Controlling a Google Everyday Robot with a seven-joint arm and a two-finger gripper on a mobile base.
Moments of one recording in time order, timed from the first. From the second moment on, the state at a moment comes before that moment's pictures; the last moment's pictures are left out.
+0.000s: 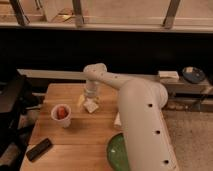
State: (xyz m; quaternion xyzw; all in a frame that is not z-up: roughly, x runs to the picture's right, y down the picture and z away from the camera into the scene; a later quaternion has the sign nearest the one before) arm -0.109 0.105 0.929 -0.43 0.11 0.50 0.75
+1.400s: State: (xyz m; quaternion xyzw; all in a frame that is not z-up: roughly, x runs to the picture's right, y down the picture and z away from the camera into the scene) arm -0.028 0.046 0.823 -0.38 0.05 0.56 0.73
